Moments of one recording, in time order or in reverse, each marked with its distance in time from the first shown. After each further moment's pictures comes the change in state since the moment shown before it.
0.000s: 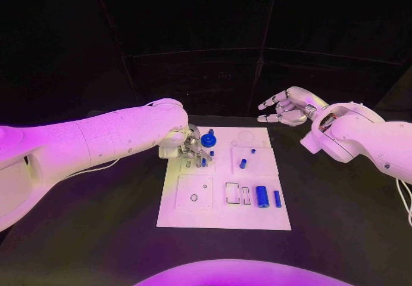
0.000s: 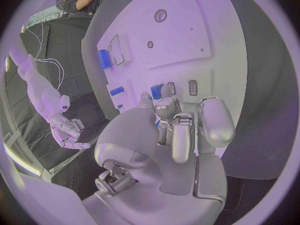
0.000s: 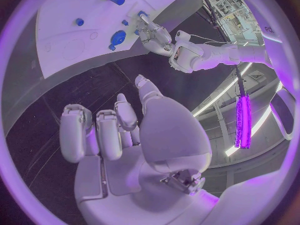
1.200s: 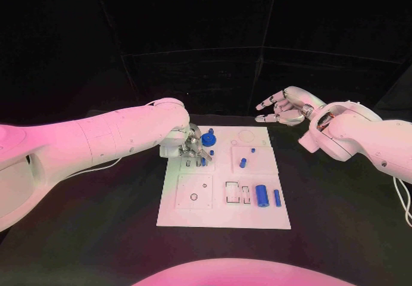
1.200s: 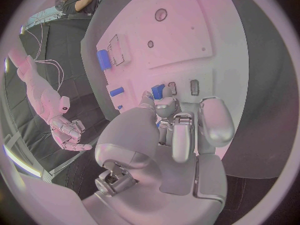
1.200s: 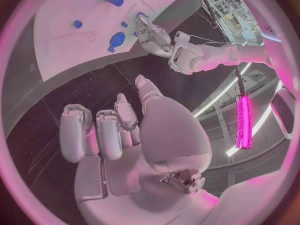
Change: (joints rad) left arm -0.001 0.010 0.000 -0.006 -0.007 0.002 0.001; left_hand 0.020 0.000 0.023 -0.023 0.000 -0.041 0.009 -0.006 0.005 -0.009 0.005 0.000 -0.003 -0.004 0.004 0.000 0.000 0.000 -0.007 0.007 0.004 0.003; right arm 0.000 0.012 0.000 -0.009 0.000 0.017 -0.004; right_hand 0.000 0.000 -0.003 0.003 0.006 0.000 0.000 0.000 0.000 0.000 0.000 0.000 0.002 0.000 0.000 0.000 0.000 0.000 0.000 0.000 0.000 0.000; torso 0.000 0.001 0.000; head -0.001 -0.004
